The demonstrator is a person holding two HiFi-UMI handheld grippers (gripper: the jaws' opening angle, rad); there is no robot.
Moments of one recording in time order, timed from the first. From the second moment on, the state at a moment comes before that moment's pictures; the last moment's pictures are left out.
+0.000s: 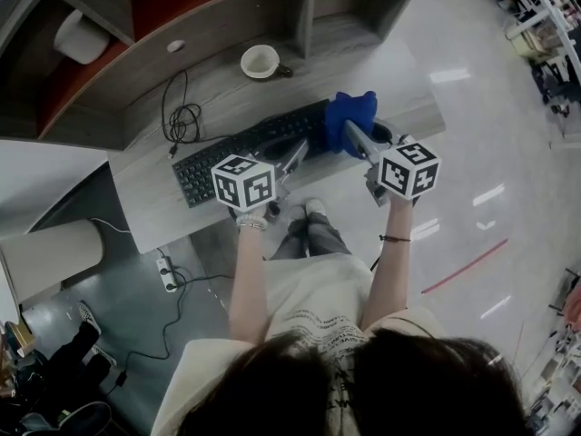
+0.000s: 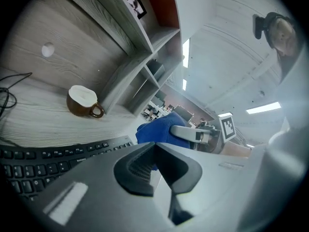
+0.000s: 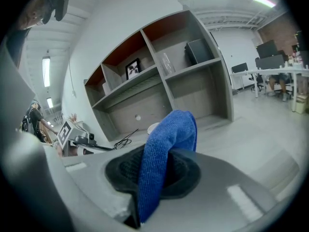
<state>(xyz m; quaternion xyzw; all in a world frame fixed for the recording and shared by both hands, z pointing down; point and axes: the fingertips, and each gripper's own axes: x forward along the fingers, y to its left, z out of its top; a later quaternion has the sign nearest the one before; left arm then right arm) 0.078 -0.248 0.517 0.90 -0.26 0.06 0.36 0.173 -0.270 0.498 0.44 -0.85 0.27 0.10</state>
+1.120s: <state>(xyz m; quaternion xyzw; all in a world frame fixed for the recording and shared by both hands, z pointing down) 0.111 -0.266 0.538 0.86 -0.32 0.06 0.38 0.181 -0.299 0.535 0.35 -0.88 0.28 0.16</state>
